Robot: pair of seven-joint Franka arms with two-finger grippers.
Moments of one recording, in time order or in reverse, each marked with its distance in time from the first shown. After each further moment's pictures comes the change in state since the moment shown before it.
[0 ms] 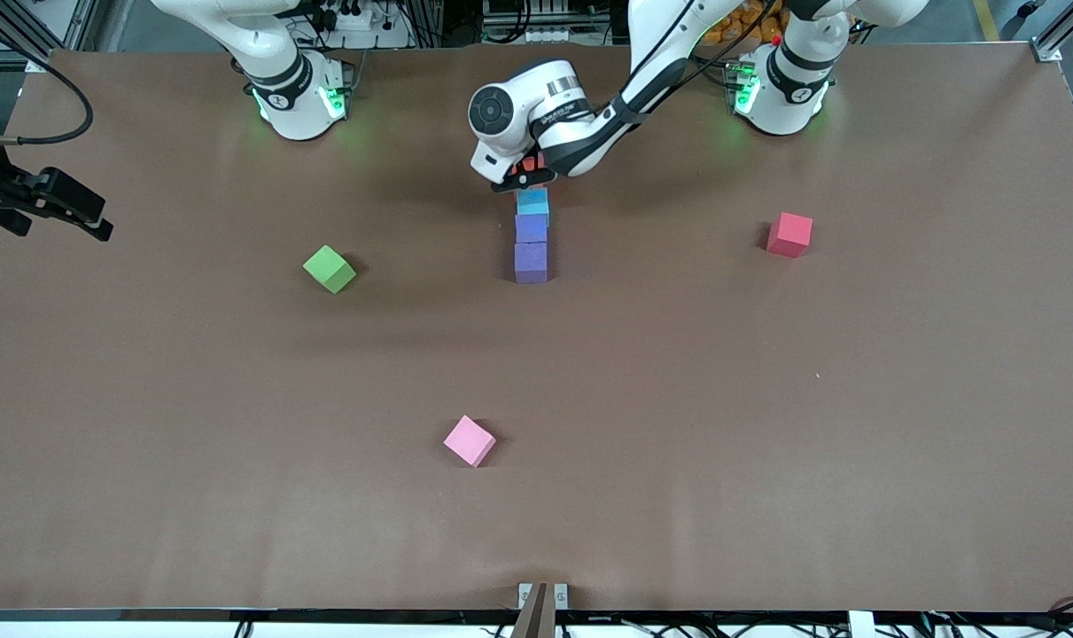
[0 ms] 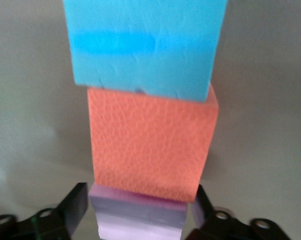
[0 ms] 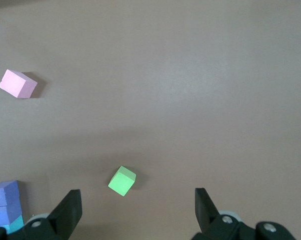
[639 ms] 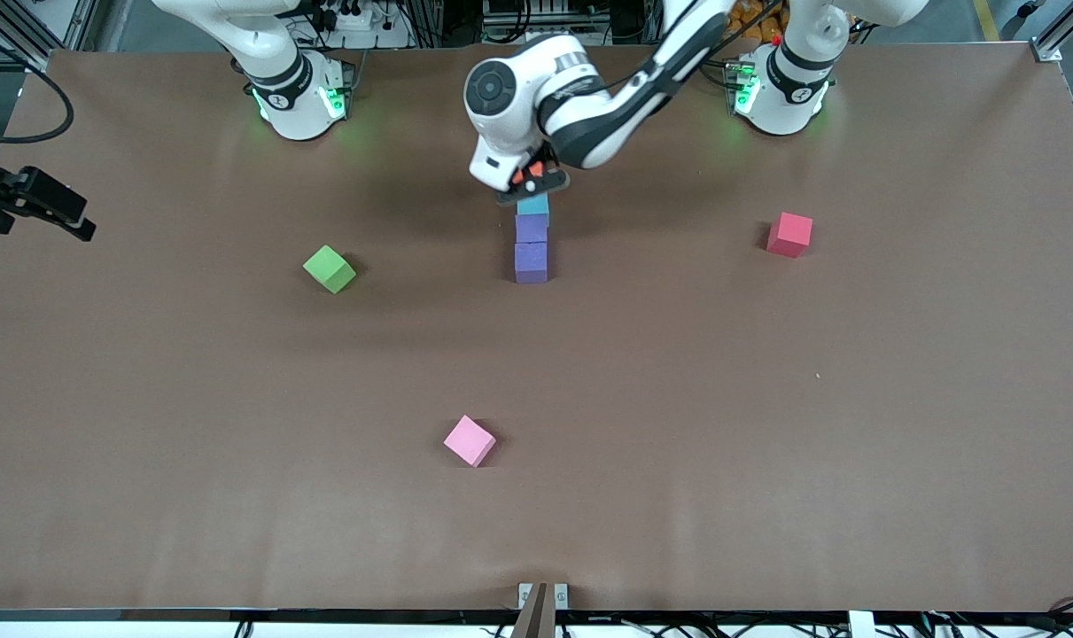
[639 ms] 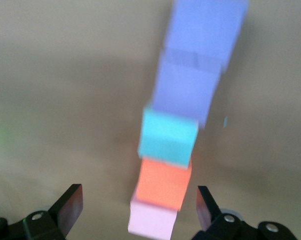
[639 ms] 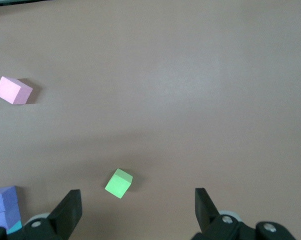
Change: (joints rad) left arm 0.043 -0.201 0.123 0.124 0.065 -0.209 -0.026; right arm -0.030 0.000 -0.002 0.014 -0.001 -0.003 -0.002
